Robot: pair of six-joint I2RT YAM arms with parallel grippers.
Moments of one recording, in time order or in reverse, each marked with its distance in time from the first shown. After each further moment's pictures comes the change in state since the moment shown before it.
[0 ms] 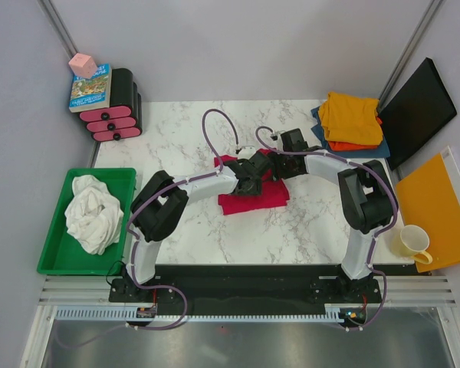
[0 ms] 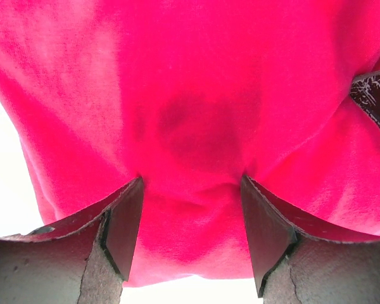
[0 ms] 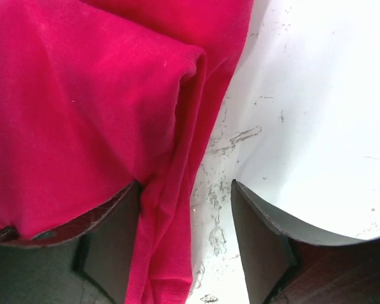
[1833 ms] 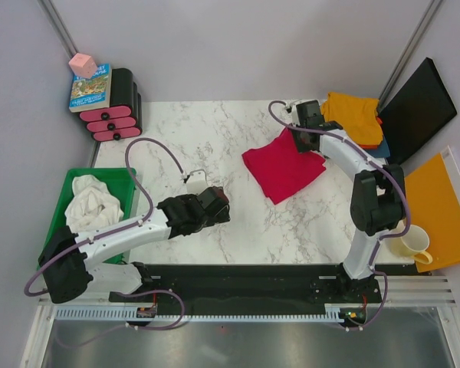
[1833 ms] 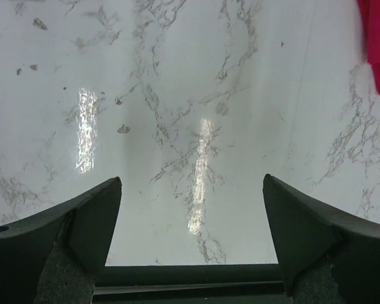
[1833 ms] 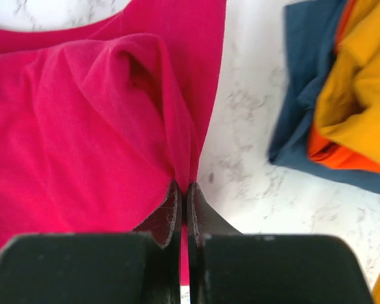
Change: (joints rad) left arm -0.112 -0.789 -0.610 -0.097 -0.109 -0.266; right arm -0.085 -0.055 0.259 -0.201 0.205 -0.196
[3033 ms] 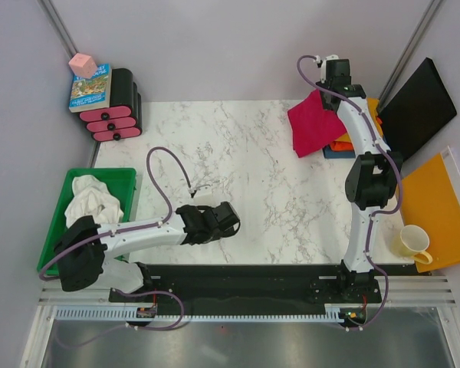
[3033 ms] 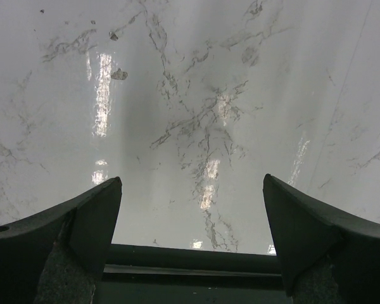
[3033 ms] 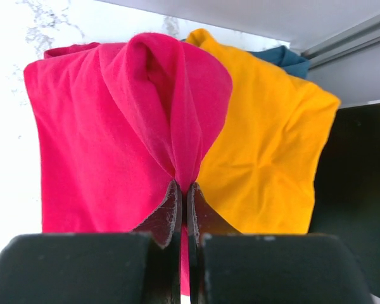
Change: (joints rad) left arm -0.109 0.103 -0.035 -0.060 0.003 -0.197; right arm -0.190 0.314 0.672 -0.132 0.109 -0.086
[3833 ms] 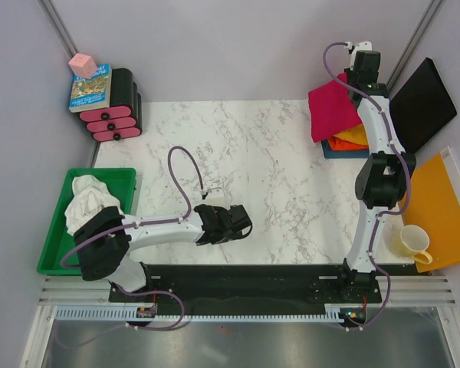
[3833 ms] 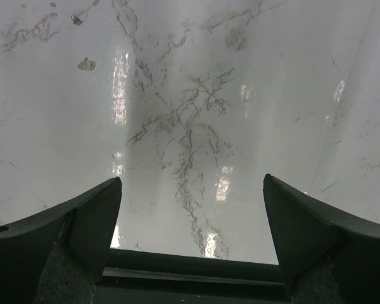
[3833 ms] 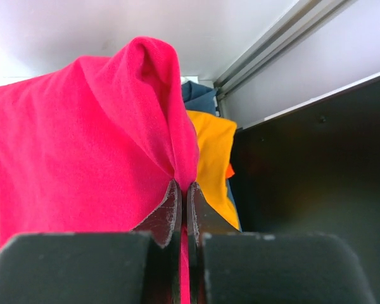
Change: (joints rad) left arm -0.043 0.165 0.077 -0.019 0.003 -0.026; right arm -0.137 0.001 0.028 0.169 0.053 -0.043
